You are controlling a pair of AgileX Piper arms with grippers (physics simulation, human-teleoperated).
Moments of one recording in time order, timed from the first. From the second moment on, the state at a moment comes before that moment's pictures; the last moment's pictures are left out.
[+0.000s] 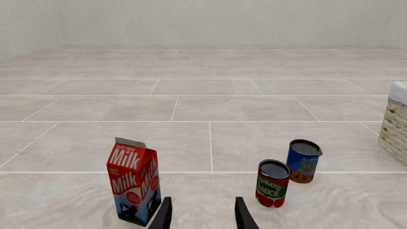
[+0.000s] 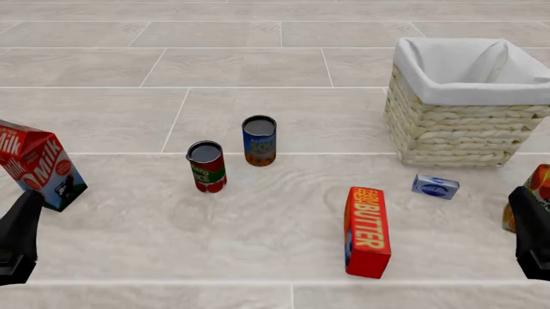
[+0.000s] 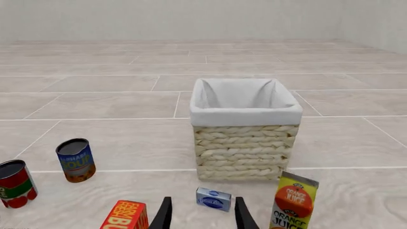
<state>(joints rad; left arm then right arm) 0.00 0.00 0.00 0.00 0.00 -0.01 0.03 -0.03 0.03 0.01</state>
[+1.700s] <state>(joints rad) 0.00 0.00 0.00 0.00 0.00 -0.03 0.91 -0.58 0.43 -0.59</state>
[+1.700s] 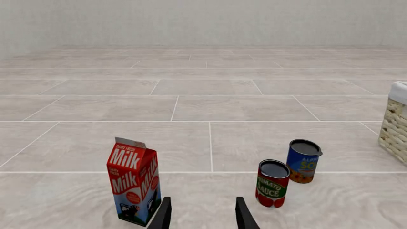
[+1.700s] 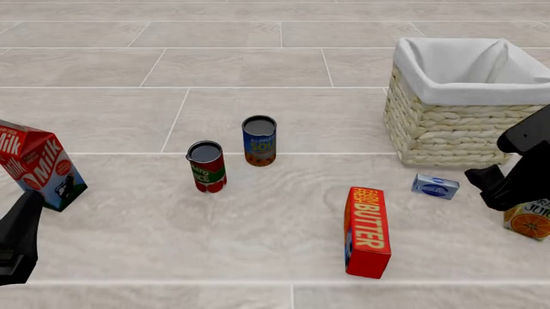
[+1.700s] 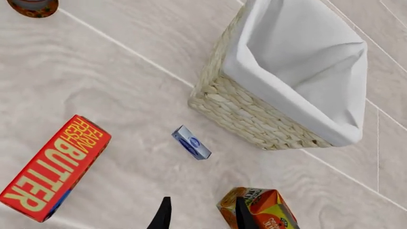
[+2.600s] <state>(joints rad) 0.00 0.00 0.00 0.00 0.00 -0.07 1.41 -0.67 0.23 -0.83</state>
